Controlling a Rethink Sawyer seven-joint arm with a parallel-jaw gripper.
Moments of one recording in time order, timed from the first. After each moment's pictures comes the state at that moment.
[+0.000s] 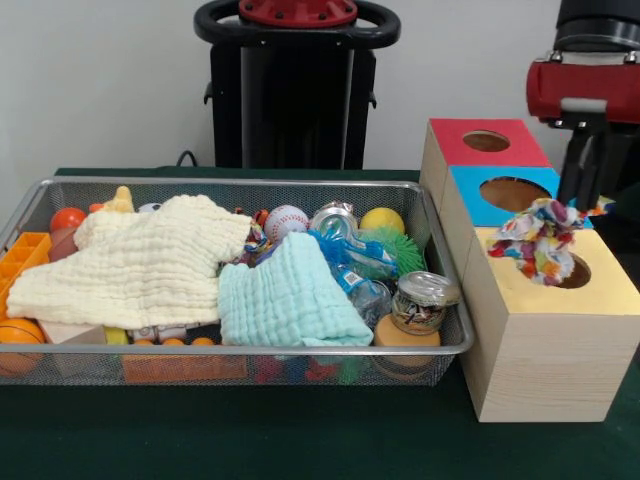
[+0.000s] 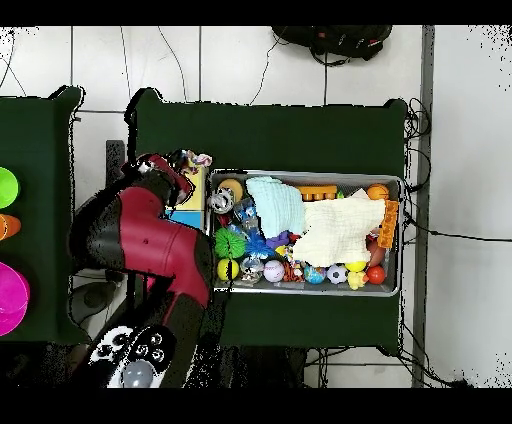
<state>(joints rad) 0.47 -0.50 -0.54 1.54 0.53 0.13 2.35</state>
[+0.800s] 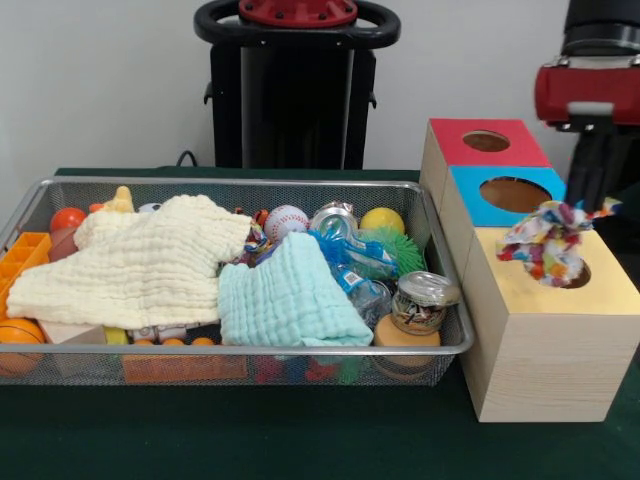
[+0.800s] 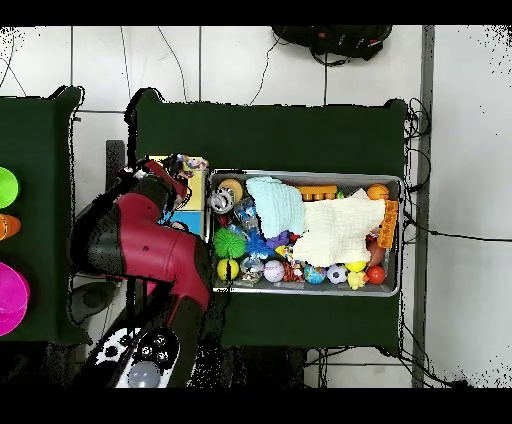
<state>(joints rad) 0.41 -0.53 -0.47 1.59 0.52 0.06 2.35</state>
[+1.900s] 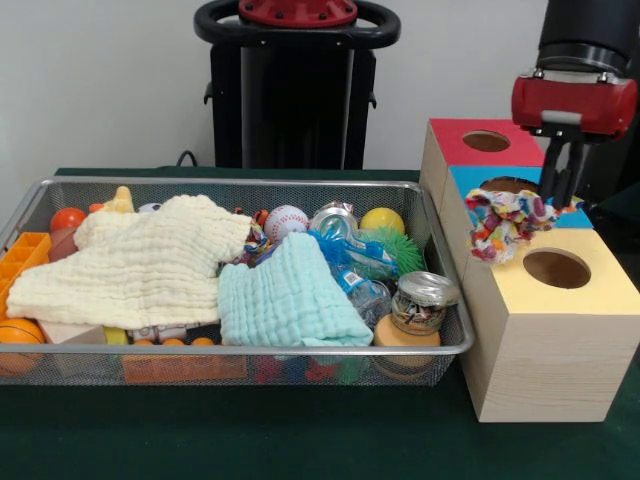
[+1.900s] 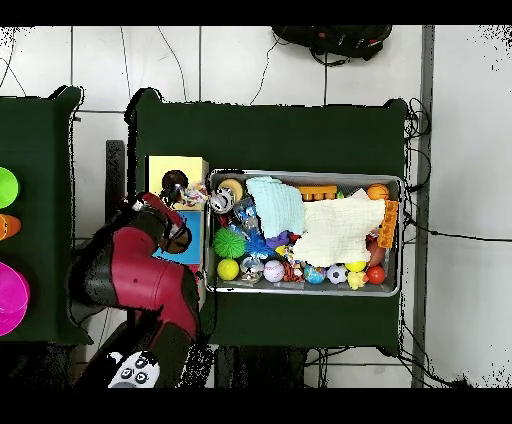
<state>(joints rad) 0.52 -0.52 -0.49 1.70 0.50 -0.01 2.35</state>
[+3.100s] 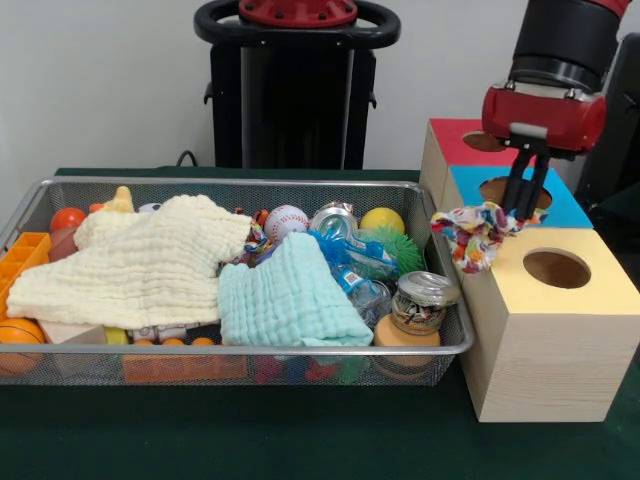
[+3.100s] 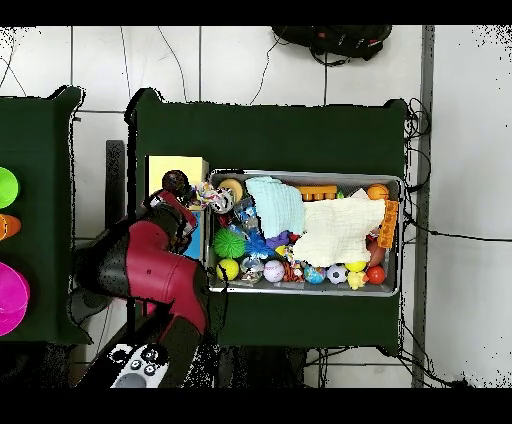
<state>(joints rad) 0.51 -0.47 -0.54 1.68 0.53 0.06 2.35</state>
